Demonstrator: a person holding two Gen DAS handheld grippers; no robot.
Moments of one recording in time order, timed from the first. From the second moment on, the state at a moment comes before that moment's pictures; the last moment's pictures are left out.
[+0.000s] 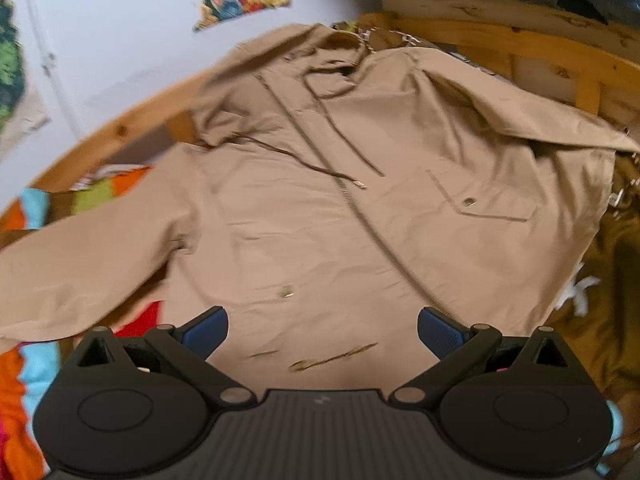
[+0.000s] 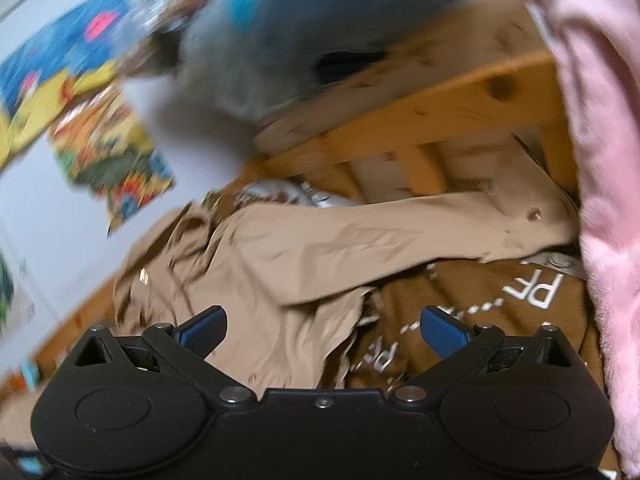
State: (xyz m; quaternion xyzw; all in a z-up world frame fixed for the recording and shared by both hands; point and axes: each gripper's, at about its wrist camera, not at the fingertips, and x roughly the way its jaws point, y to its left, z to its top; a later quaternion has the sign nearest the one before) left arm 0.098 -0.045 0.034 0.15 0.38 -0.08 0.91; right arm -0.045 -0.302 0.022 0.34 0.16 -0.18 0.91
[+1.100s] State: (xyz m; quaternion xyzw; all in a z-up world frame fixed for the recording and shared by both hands) left arm 0.168 0.114 0.004 -0.06 0.36 -0.03 0.93; right arm 0.132 -0.194 0.112 -0.05 -0.04 -0.15 0.99
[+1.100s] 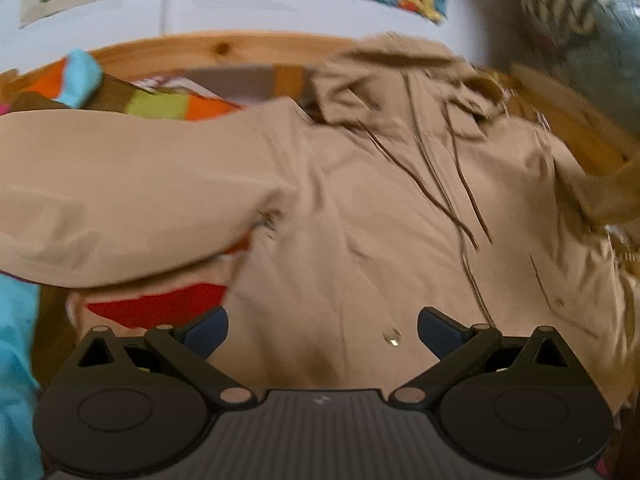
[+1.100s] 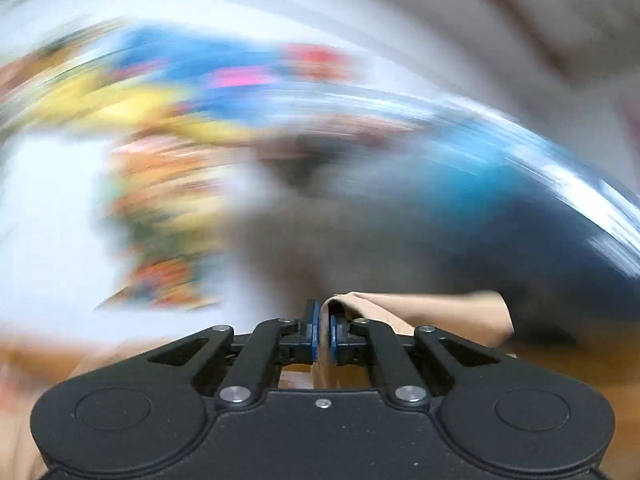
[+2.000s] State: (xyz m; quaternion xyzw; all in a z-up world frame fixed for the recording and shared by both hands) left arm 0.246 0.076 -0.015 0.05 0.31 -0.02 0.95; right arm 0.117 -0.186 -0.027 -0.02 0.26 0.07 0.96
